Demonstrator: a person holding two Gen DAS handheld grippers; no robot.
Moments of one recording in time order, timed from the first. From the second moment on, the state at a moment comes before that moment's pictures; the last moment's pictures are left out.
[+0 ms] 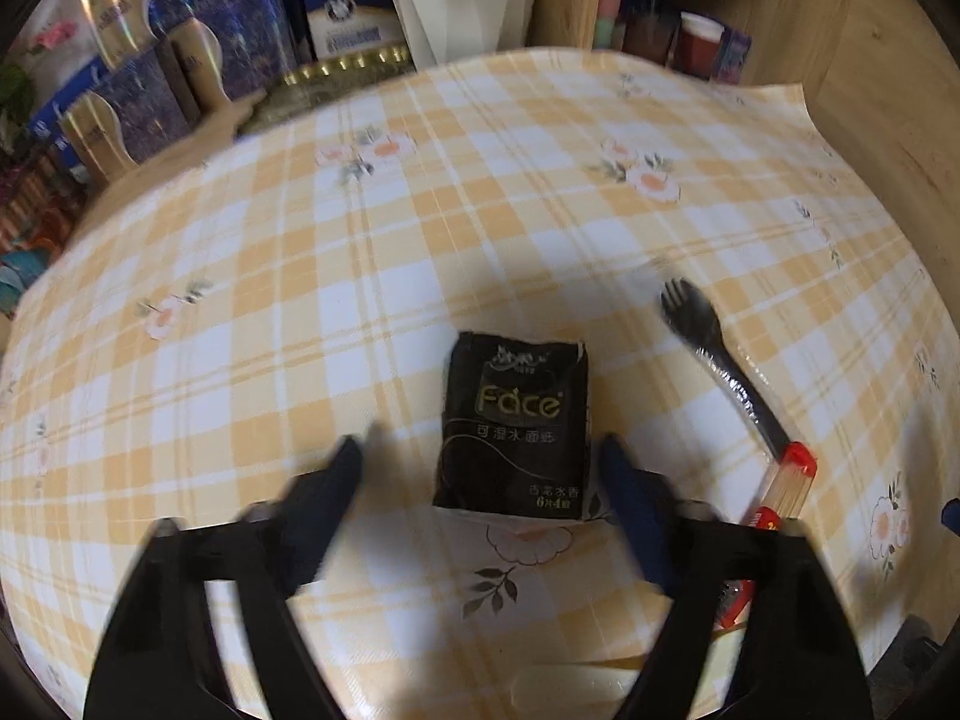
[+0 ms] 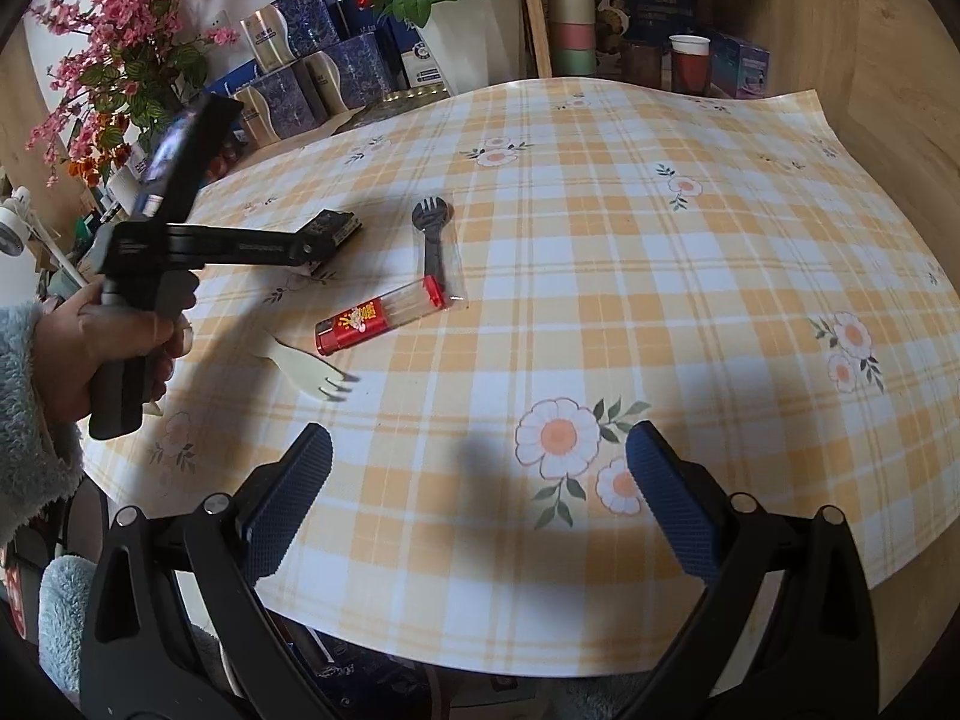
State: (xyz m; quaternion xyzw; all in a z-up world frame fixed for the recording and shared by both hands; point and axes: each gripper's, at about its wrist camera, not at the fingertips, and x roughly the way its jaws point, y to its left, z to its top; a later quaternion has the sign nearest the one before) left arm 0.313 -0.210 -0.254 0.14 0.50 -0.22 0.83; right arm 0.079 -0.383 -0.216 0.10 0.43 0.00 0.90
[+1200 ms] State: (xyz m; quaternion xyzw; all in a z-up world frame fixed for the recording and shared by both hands) left arm 0.172 -0.037 -0.199 -0.08 0.45 -0.22 0.86; right arm 0.203 -0.313 -0.250 -0.03 0.51 0.04 0.86
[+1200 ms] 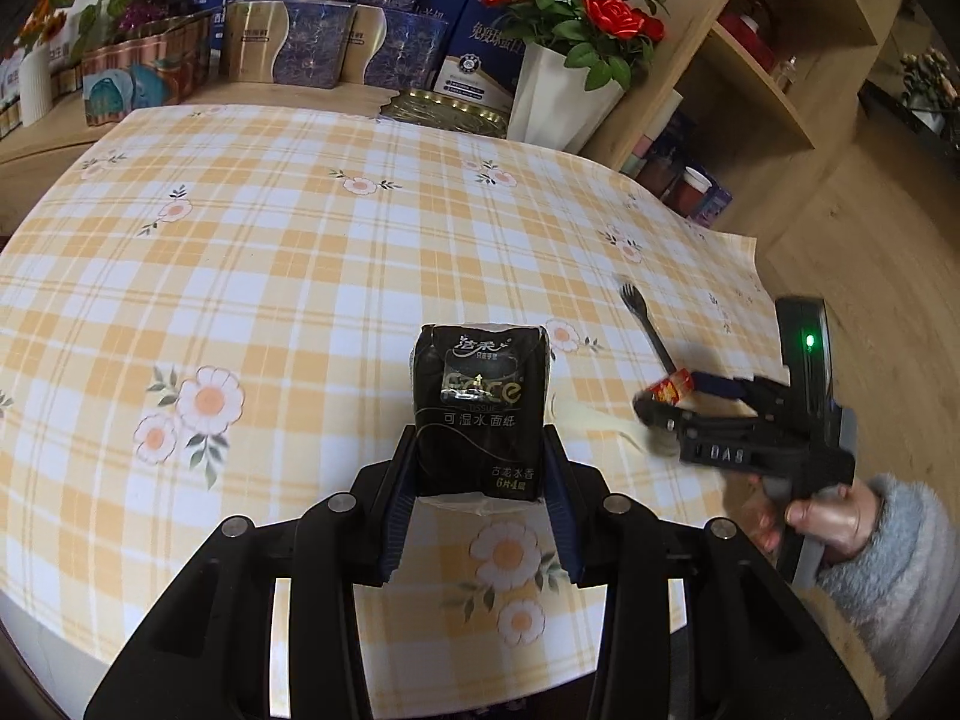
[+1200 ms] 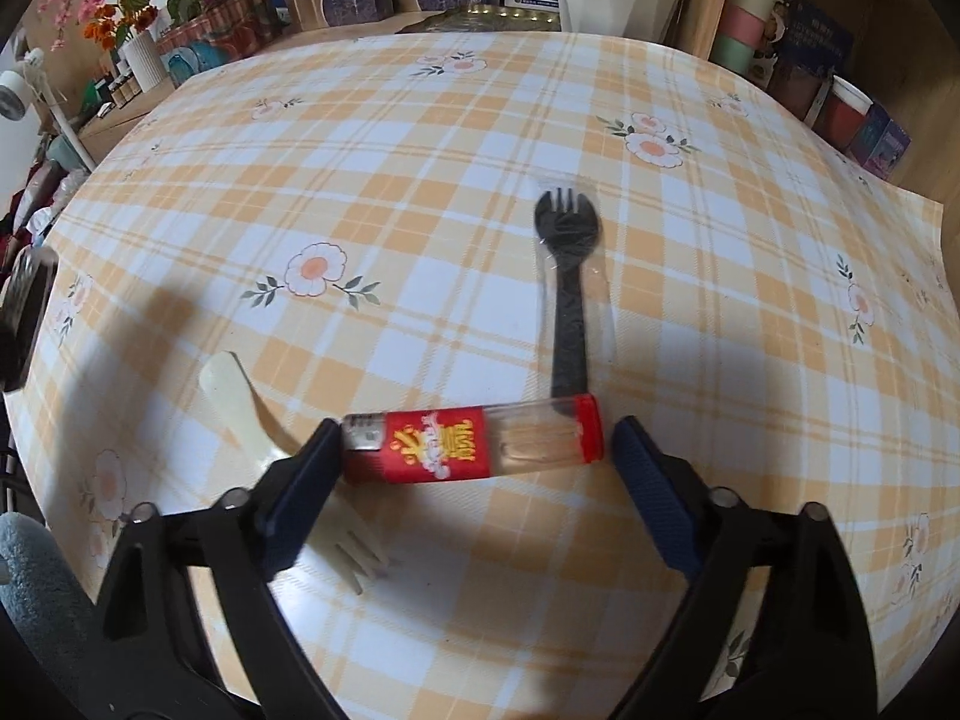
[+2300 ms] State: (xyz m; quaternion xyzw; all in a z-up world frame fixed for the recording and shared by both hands) left arm 0.011 -0.056 -0.229 0.03 0.49 -0.34 0.80; right arm 0.002 -0.284 -0.150 0.07 0.40 0.07 0.91
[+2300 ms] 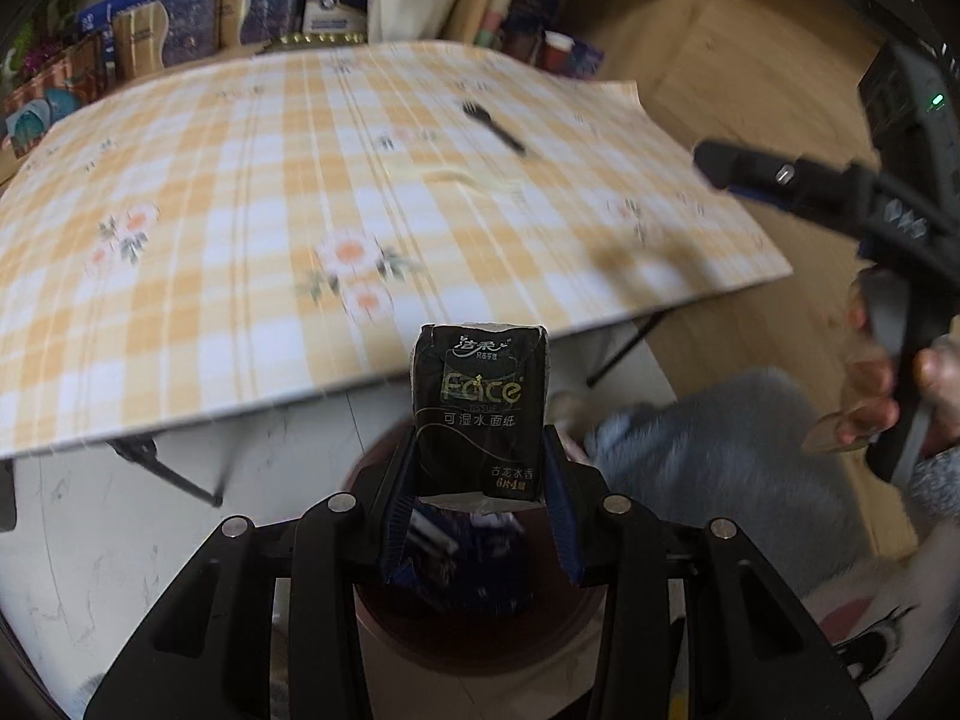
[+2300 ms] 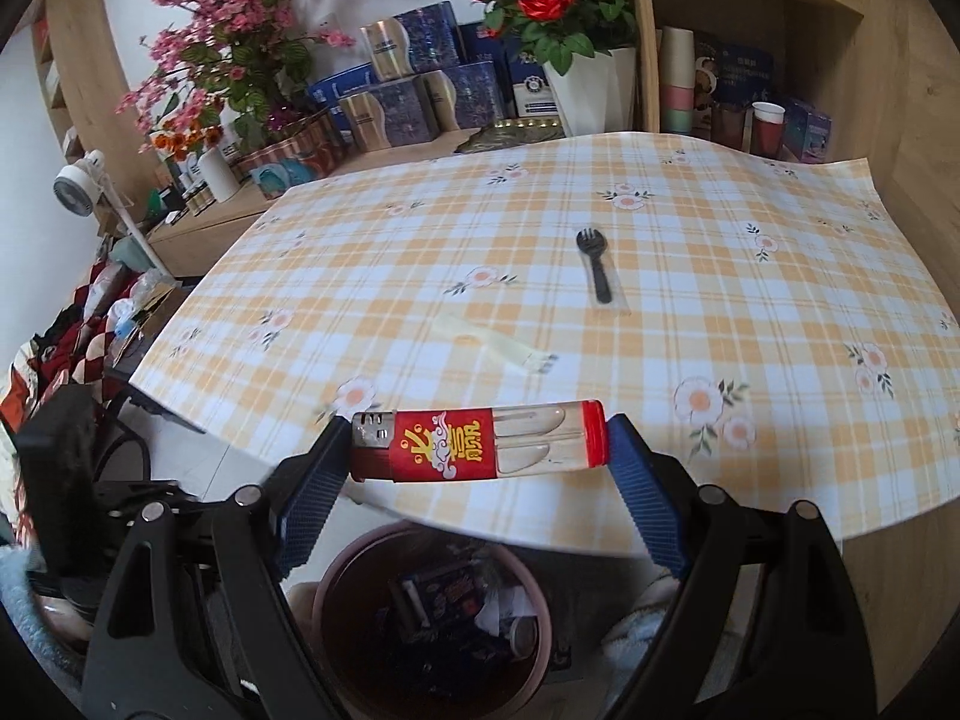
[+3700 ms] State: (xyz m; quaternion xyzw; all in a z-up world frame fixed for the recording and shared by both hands) left arm -0.010 -0.006 -0.216 -0.02 0.42 -0.18 0.89; right arm -0.046 -0.236 -0.236 0.07 0.49 0.11 0.86
